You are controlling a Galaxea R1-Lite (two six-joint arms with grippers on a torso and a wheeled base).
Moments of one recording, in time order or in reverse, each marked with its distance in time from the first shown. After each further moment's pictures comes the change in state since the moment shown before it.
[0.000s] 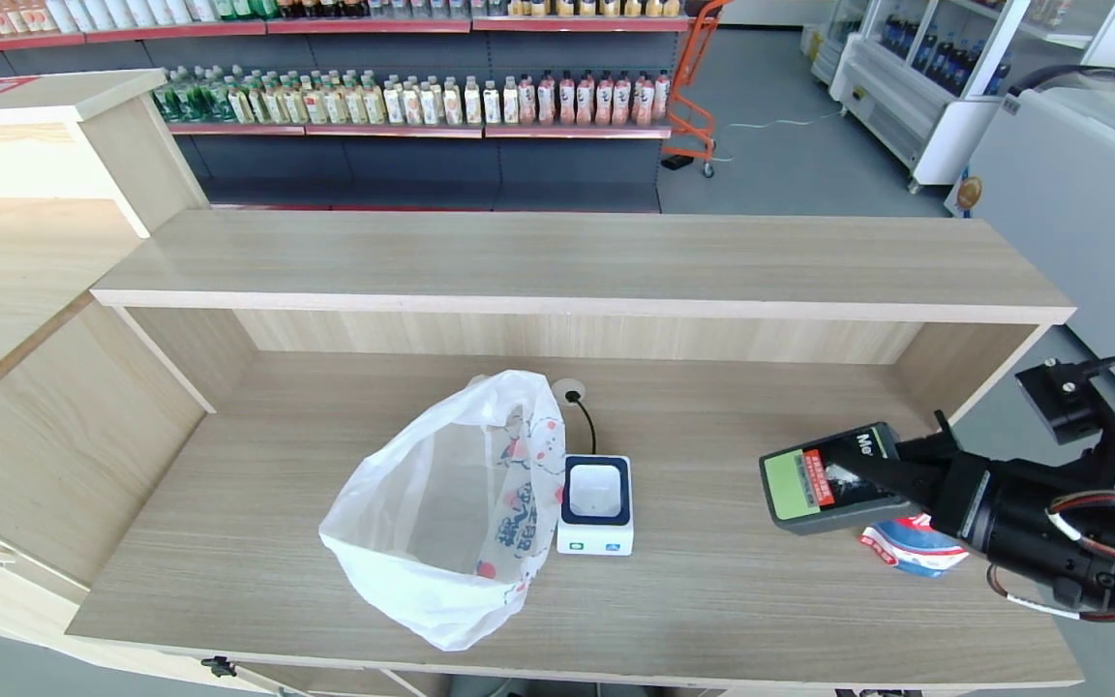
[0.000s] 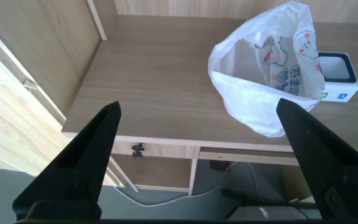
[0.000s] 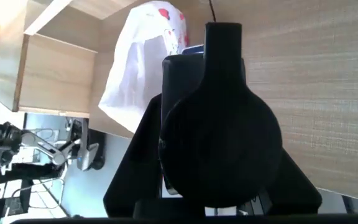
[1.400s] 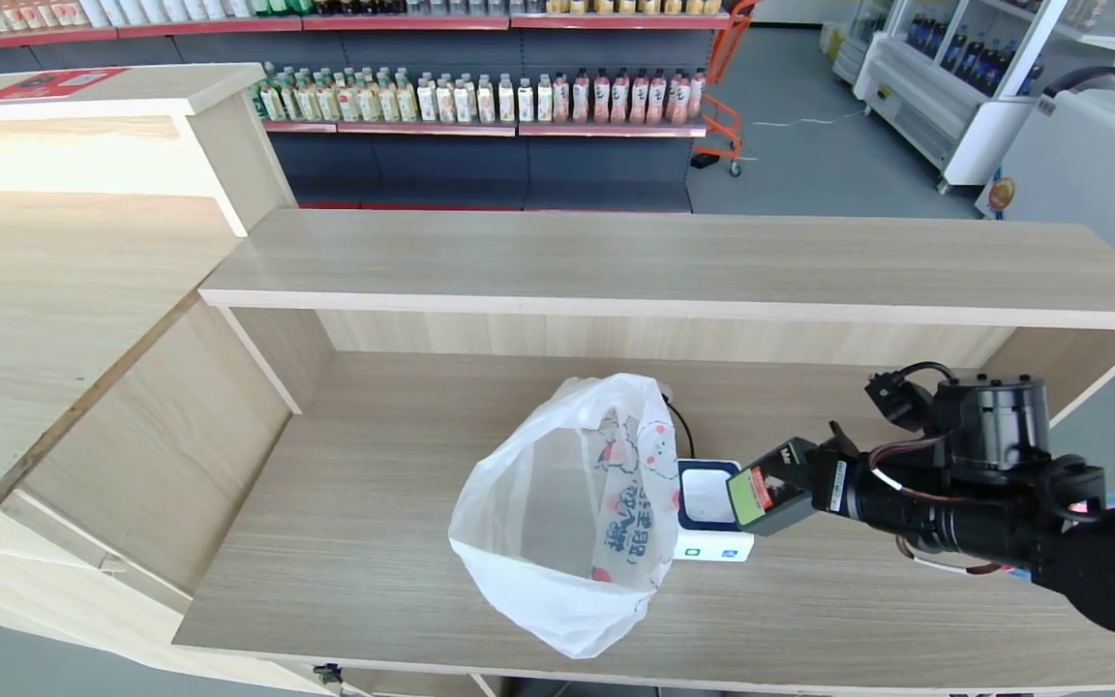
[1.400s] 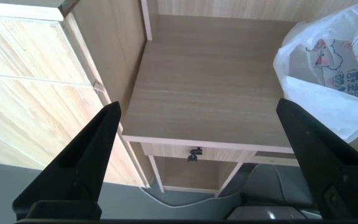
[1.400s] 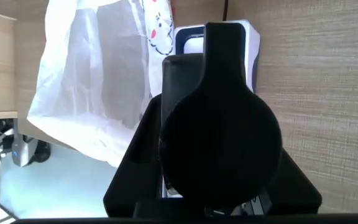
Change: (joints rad) left arm 0.002 0.000 0.000 0.000 0.000 -0.006; right arm -0.013 0.393 -0.239 0.087 -0.094 -0.182
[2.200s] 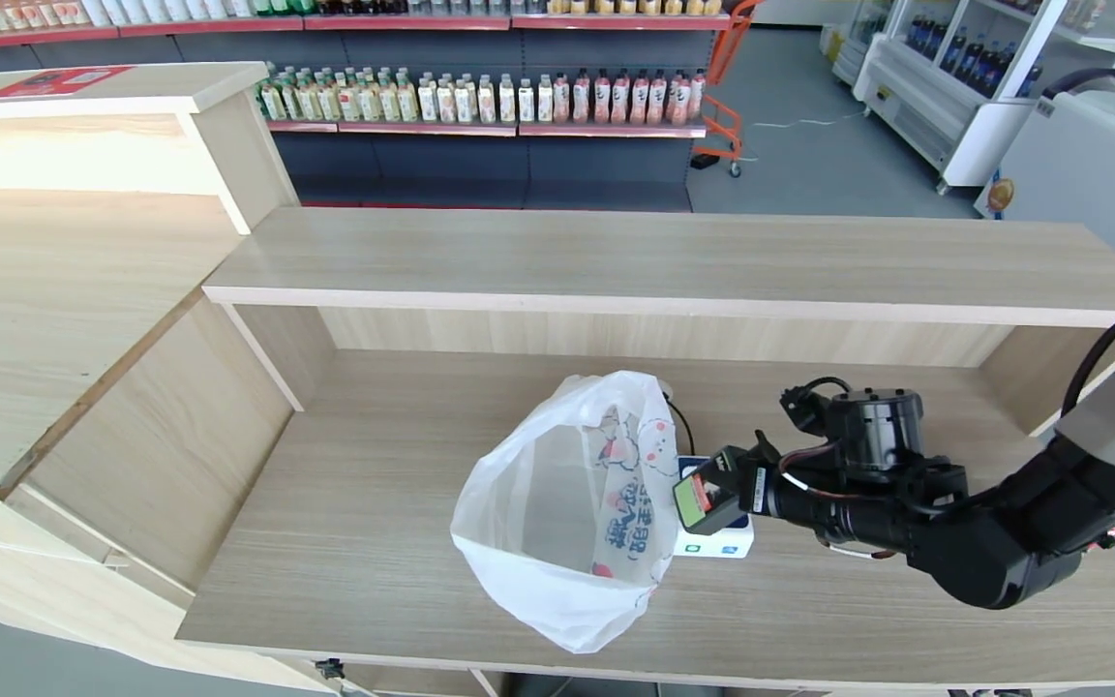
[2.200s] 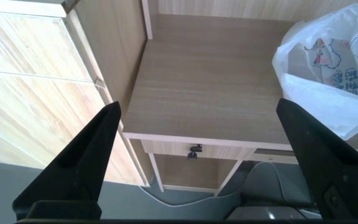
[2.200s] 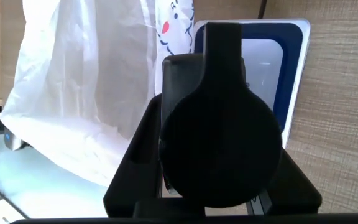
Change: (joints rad) left arm -0.002 0.000 0.000 0.000 0.000 -0.001; right arm 0.067 0.246 -0.132 -0.101 0.004 -0.026
